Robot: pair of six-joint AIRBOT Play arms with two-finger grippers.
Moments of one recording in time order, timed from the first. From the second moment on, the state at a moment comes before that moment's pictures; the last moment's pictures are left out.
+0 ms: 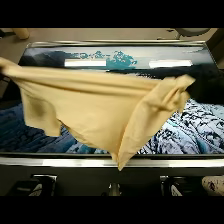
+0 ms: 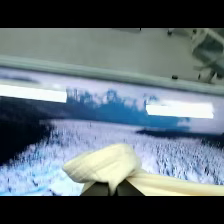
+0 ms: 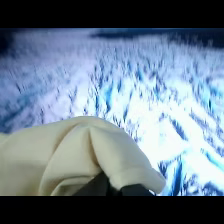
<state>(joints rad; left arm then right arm) -0.07 -0.69 1.25 1.46 -1.02 -1.73 0.03 -0.87 1.49 -1.32 1.52 1.65</state>
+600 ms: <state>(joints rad) -0.14 -1.25 0.97 1.21 -0.76 -1.68 0.03 -1.20 0.93 -1.12 0.88 1.72</state>
